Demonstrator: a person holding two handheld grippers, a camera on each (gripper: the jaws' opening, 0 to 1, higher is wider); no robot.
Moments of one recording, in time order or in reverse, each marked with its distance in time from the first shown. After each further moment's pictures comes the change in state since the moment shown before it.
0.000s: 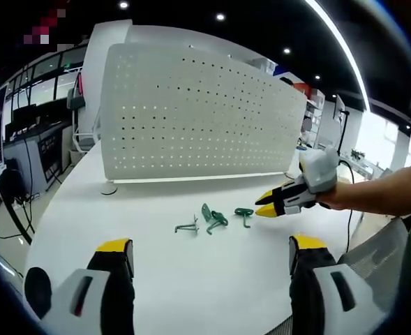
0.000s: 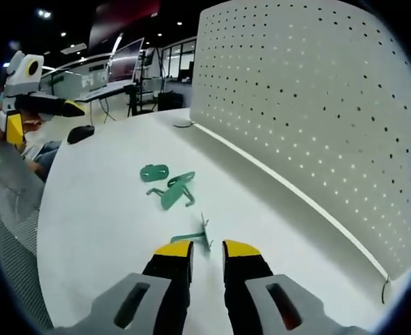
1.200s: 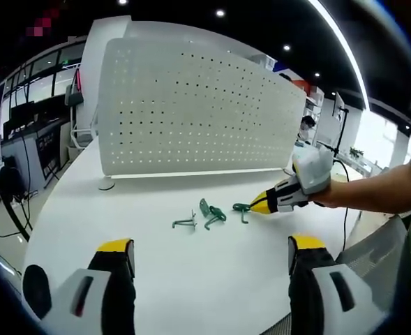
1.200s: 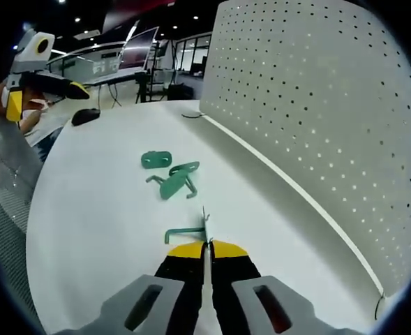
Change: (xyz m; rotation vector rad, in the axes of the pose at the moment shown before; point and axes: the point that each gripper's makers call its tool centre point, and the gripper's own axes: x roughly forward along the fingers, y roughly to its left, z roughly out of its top) left arm 0.002 -0.002 -0.006 -0.002 0.029 -0.011; right arm 0.012 0.000 -0.009 -0.091 0.026 0.026
